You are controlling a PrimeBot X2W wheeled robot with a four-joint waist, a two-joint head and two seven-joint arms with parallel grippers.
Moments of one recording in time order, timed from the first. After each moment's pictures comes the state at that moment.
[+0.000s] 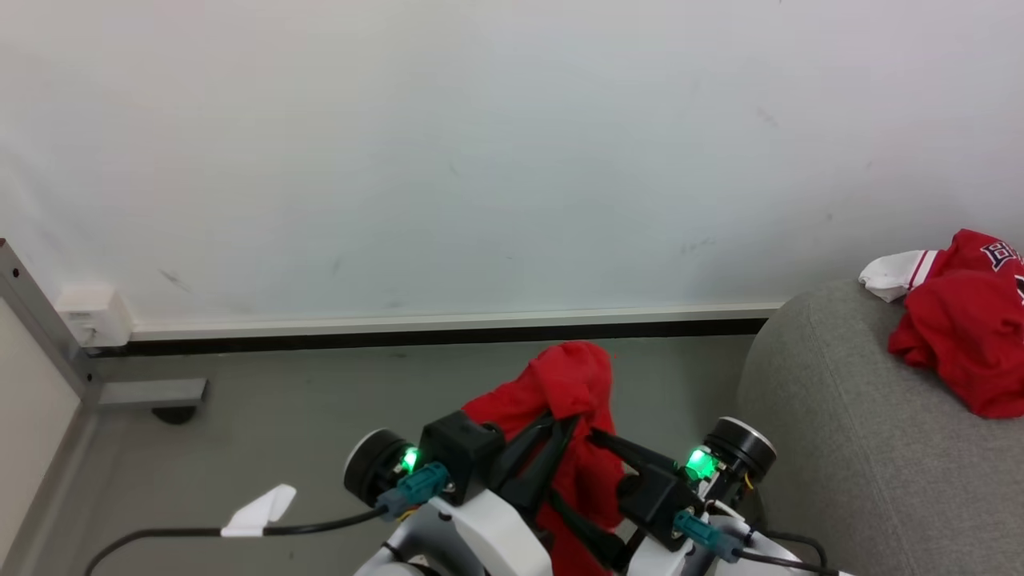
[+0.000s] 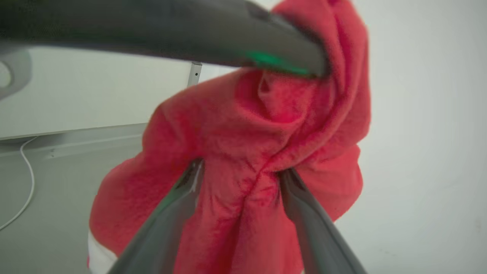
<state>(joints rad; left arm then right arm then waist) -0.29 0.17 -0.63 -0.06 -0.31 0.02 0.11 -0.47 -0.16 0.85 0.37 0.22 0.13 -0.12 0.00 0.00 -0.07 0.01</state>
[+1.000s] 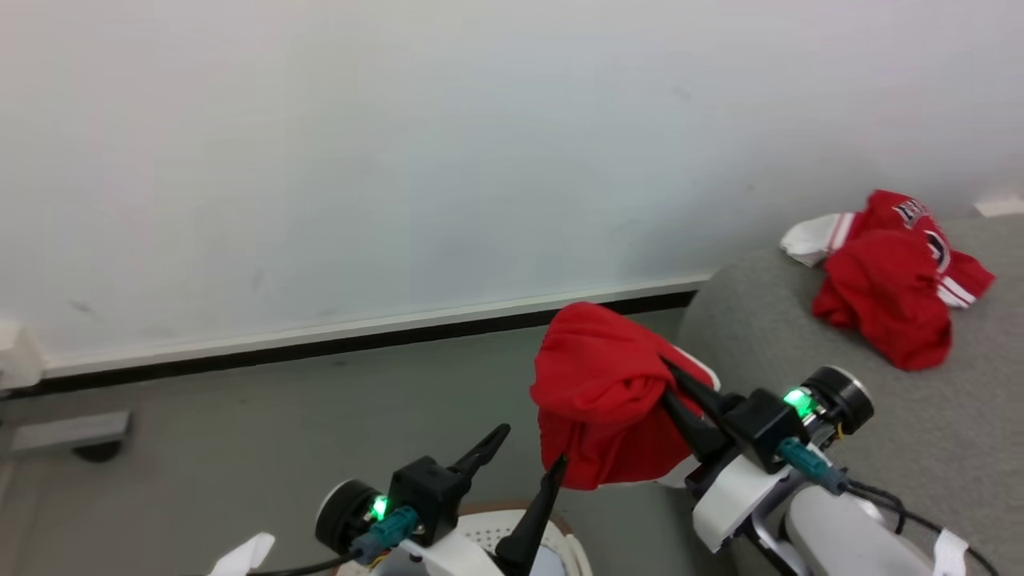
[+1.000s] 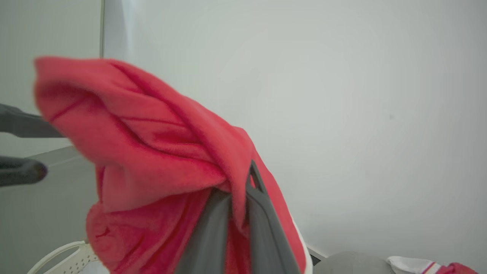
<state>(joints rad) -0.21 0.21 -0.62 0.01 -0.32 0.05 0.03 -0.50 -0.18 0.63 0.46 0.23 0.13 -0.22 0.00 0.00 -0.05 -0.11</state>
